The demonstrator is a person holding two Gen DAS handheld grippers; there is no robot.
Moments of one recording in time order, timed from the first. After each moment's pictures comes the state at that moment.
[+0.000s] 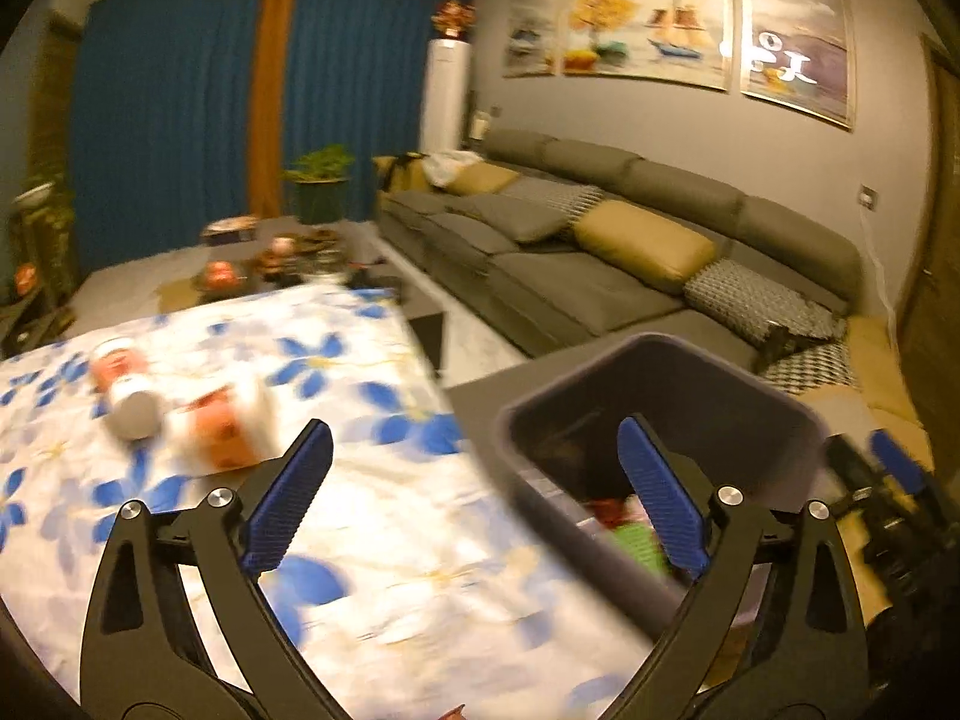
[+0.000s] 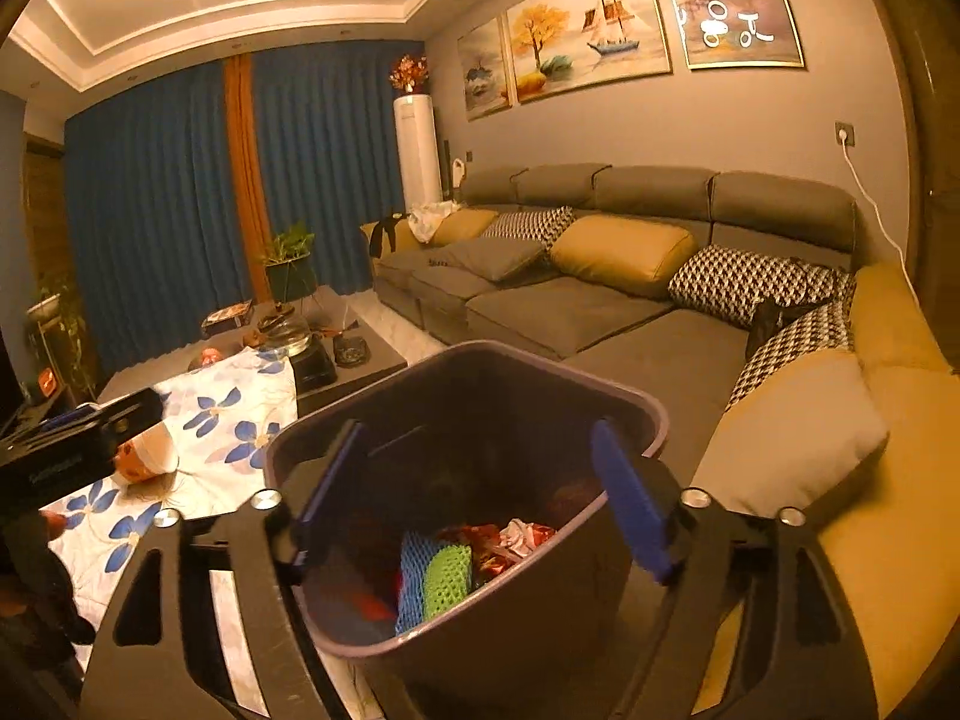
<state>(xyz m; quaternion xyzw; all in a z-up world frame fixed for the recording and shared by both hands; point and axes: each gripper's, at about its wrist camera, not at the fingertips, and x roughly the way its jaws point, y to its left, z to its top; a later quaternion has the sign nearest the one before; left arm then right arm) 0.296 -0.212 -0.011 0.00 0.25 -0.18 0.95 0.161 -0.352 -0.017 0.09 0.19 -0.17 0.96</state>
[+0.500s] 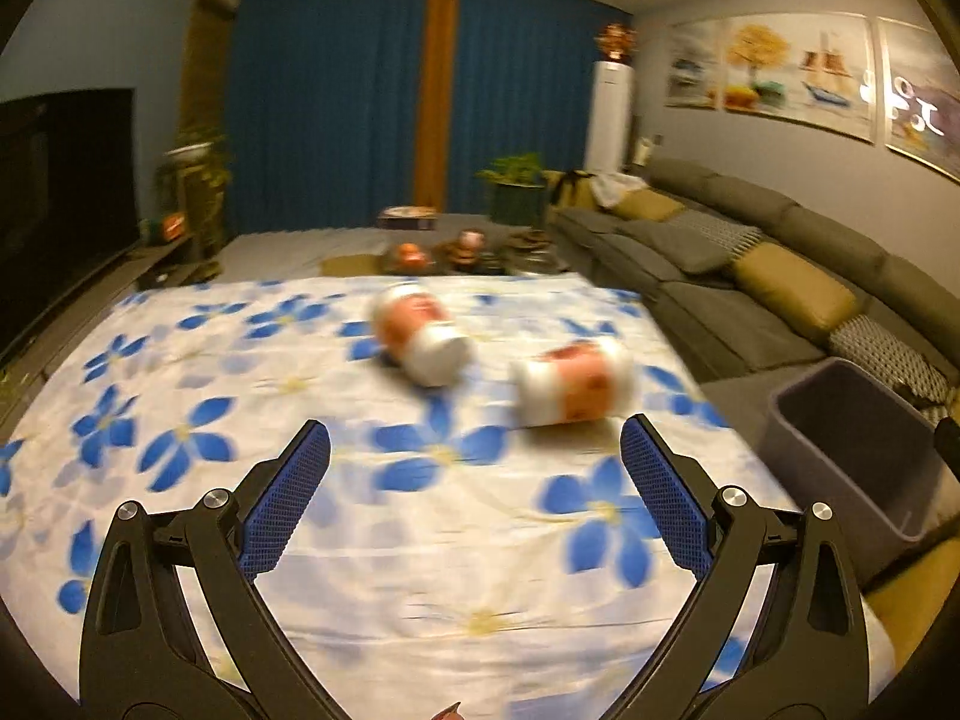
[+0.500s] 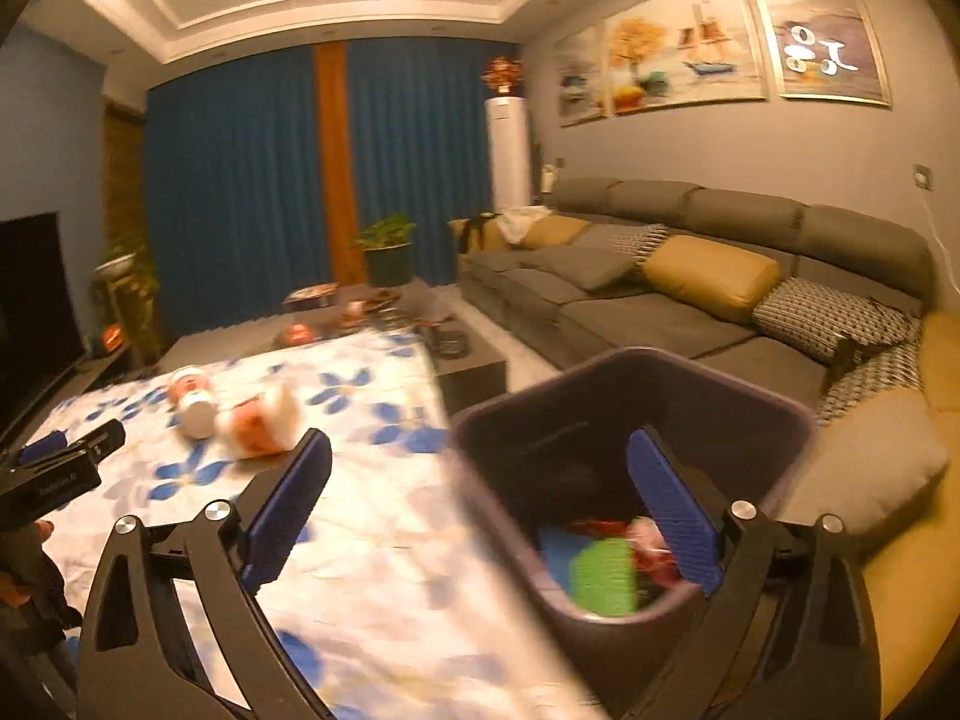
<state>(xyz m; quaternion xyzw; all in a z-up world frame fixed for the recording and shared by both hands) 0.269 -0.023 -0.024 -0.04 0.25 0.00 0.97 0.181 -0.242 -0.006 0.05 0.19 -0.06 0.98</state>
